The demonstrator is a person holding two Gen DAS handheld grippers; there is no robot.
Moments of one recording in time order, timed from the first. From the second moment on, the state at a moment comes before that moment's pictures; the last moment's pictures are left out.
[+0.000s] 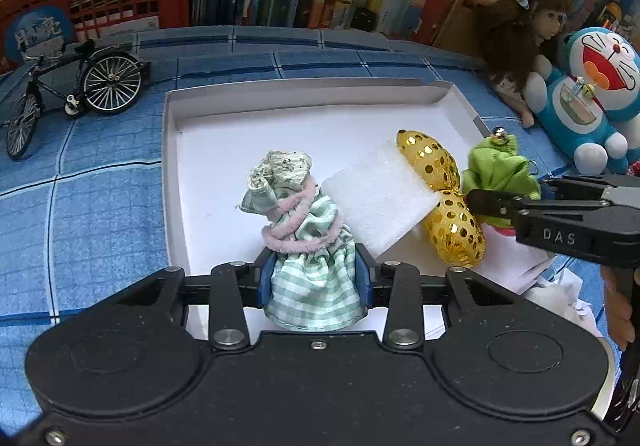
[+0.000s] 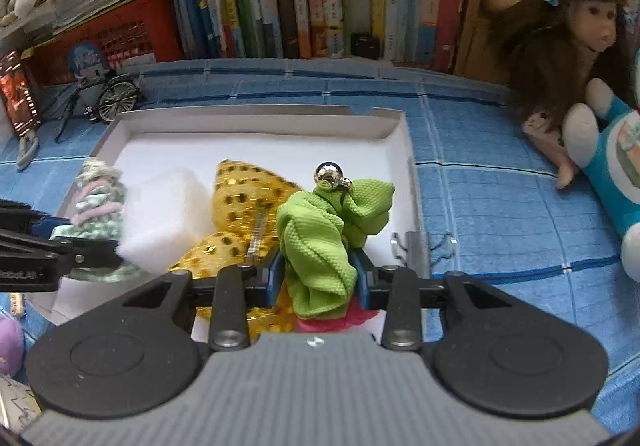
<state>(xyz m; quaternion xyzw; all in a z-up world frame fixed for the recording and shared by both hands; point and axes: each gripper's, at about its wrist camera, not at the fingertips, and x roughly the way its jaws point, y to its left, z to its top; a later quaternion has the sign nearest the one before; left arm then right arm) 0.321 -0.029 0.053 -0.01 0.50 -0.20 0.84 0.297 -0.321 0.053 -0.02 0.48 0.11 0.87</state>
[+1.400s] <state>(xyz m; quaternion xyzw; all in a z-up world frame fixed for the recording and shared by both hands) 0.255 -0.008 0.112 -0.02 0.42 -0.18 0.89 0.233 -0.324 0.110 -0.01 0.41 0.17 0.90</state>
